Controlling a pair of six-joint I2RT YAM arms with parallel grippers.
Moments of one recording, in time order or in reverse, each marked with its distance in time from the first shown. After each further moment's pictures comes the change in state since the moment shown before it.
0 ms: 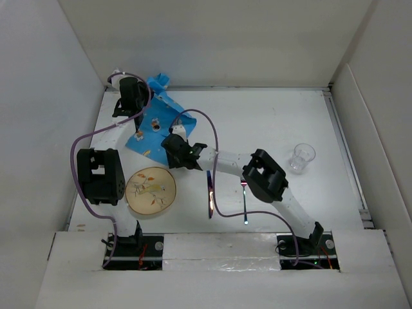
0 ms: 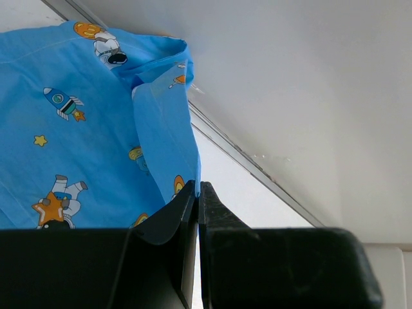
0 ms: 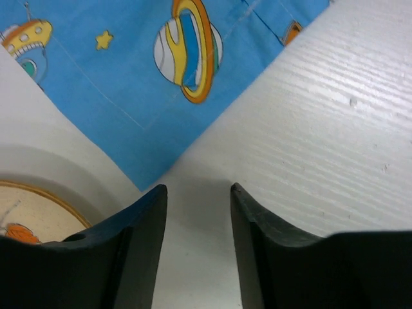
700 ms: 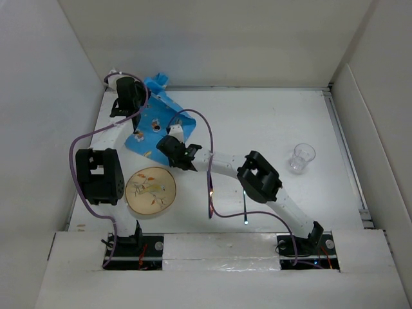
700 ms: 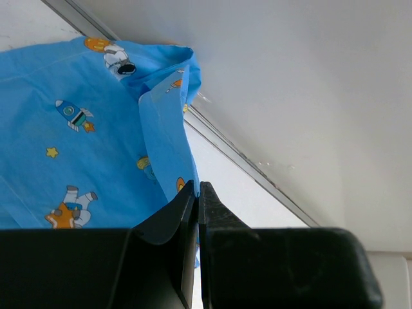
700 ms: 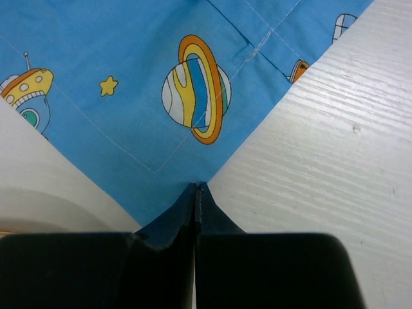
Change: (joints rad) left arm 0.023 0.000 0.000 0.004 0.000 0.008; right arm 0.011 0.106 0.145 -0.050 0.095 0.019
